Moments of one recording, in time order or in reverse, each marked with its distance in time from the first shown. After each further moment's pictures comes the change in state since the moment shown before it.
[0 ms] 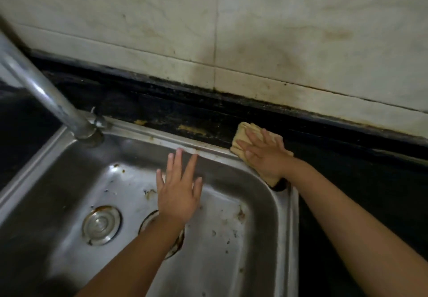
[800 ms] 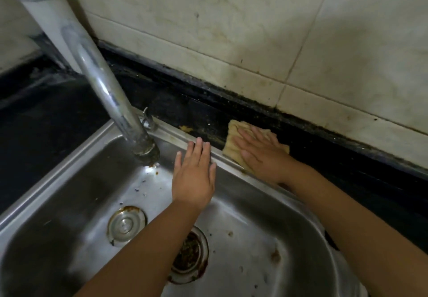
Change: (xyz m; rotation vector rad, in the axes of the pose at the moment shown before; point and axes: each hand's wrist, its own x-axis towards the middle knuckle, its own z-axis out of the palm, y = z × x) left_hand 0.056 -0.042 -0.033 0.134 -0.055 -0.188; right_hand 0.094 -0.081 -0.015 -0.229 0.026 -0.333
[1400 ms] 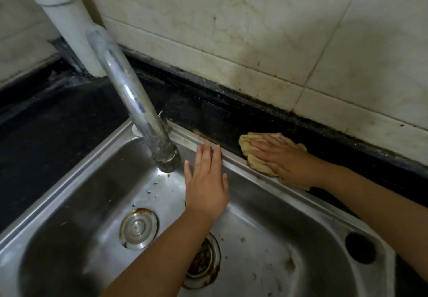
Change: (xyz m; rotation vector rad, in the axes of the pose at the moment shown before) left_hand -0.008 -0.003 -0.001 -0.120 -0.001 -0.041; right_hand 0.005 0.022 0.001 -0.130 -0.098 -0.183
